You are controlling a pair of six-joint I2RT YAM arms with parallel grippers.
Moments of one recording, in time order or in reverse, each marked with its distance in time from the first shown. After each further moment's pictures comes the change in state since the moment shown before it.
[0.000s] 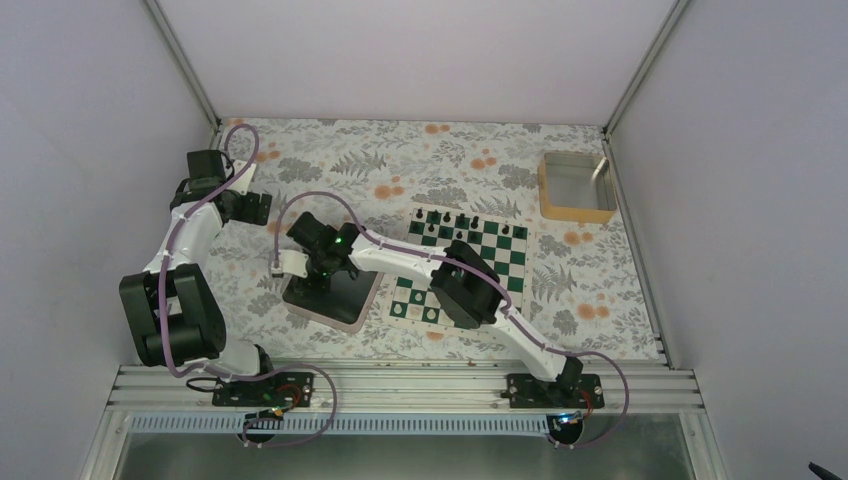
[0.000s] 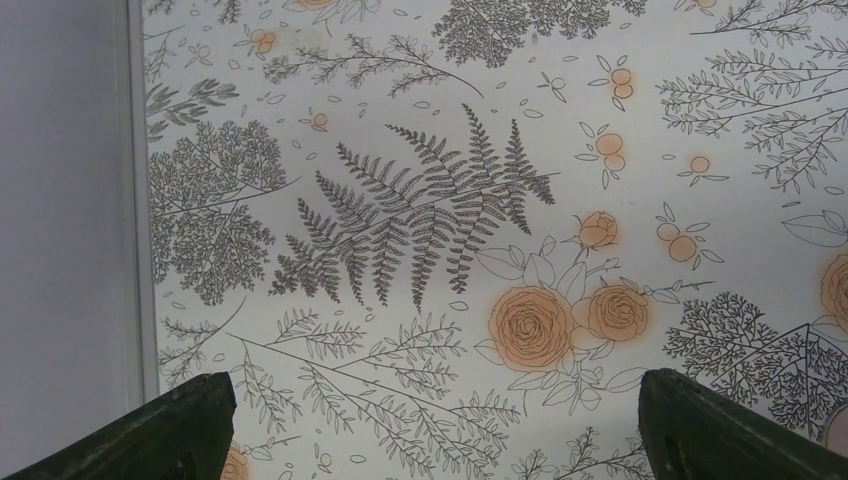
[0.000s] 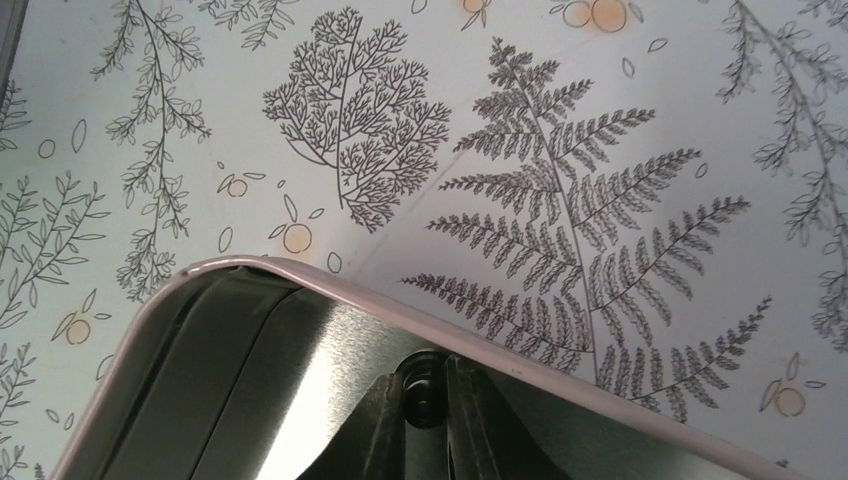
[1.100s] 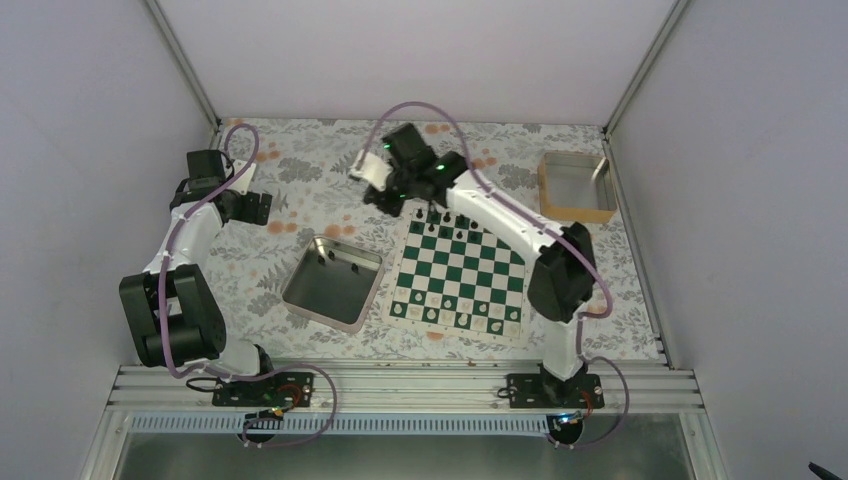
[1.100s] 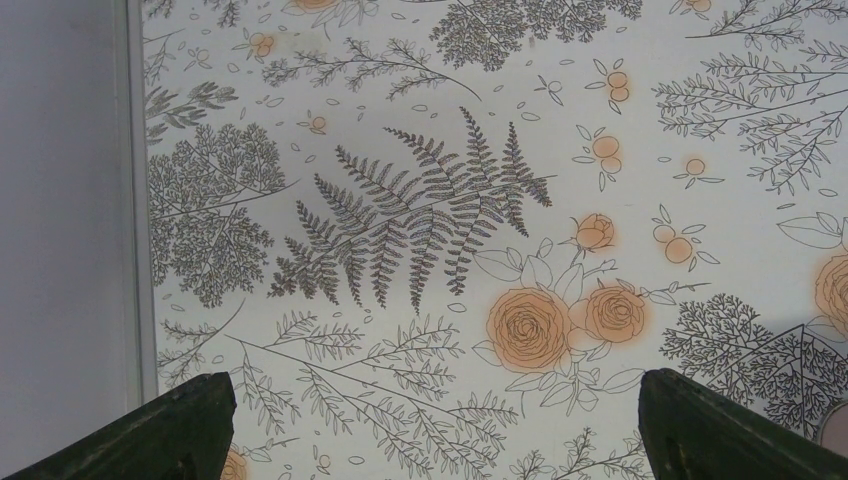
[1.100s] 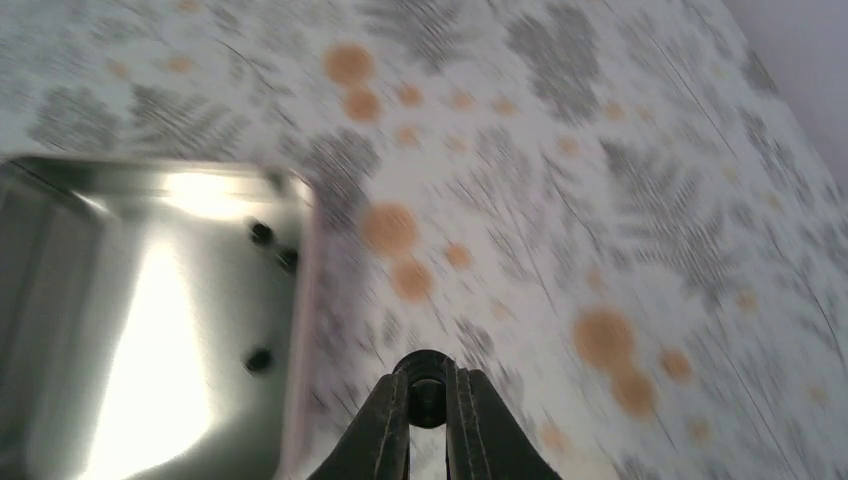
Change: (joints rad) left arm 0.000 -0.003 0.000 0.000 0.006 0.000; right arm -0.303 -0.499 -0.241 -0.052 0.084 -0.008
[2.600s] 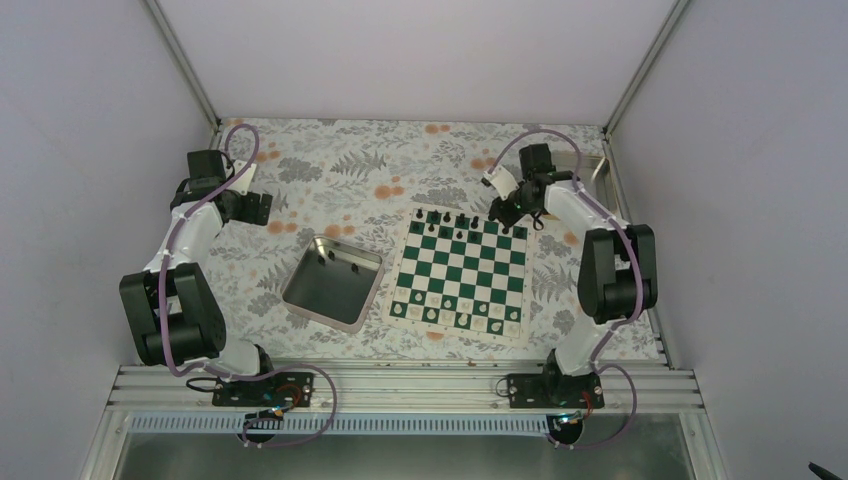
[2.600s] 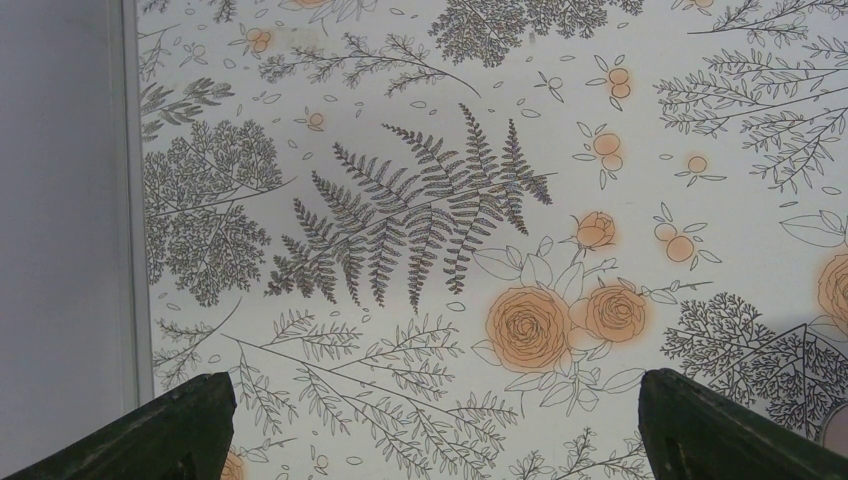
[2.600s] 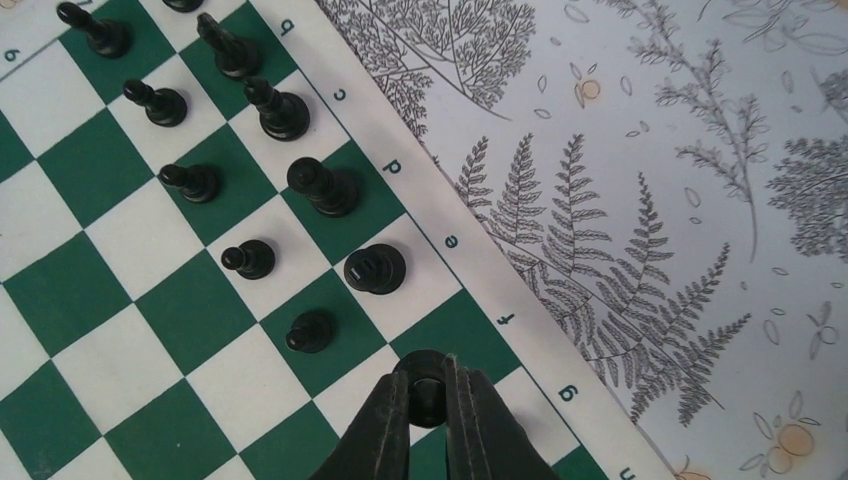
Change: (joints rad) left arm 0.000 0.007 0.000 0.001 0.000 -0.001; right arm -0.661 -0.223 -0.615 0.074 -0.054 -0.090
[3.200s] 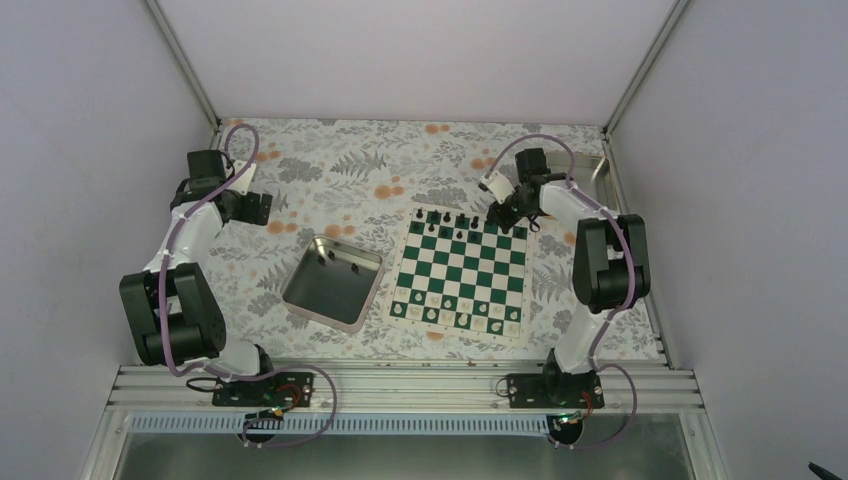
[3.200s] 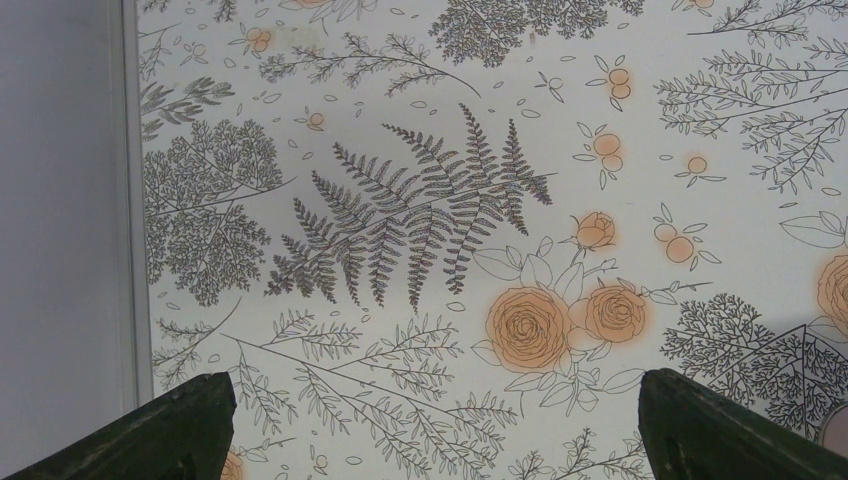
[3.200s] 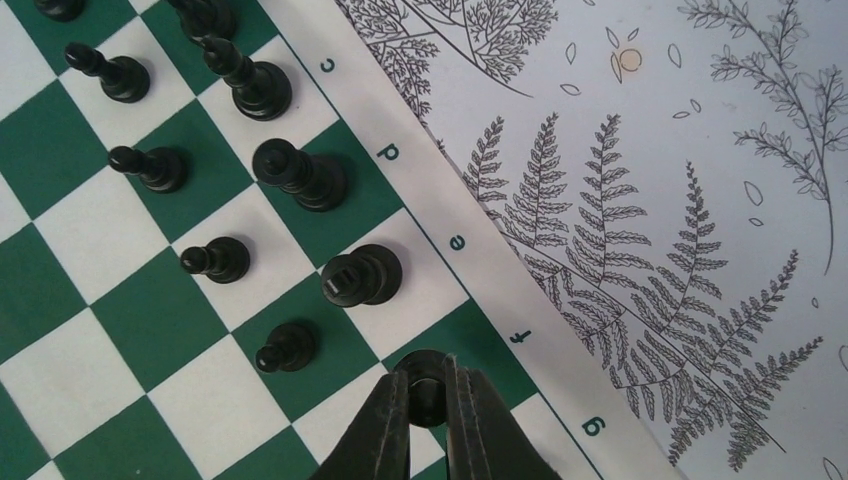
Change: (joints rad) left arm 0.000 0.000 0.000 0.000 0.000 -0.002; right arm -0.002 0.082 0.000 0.029 -0.014 -0.019
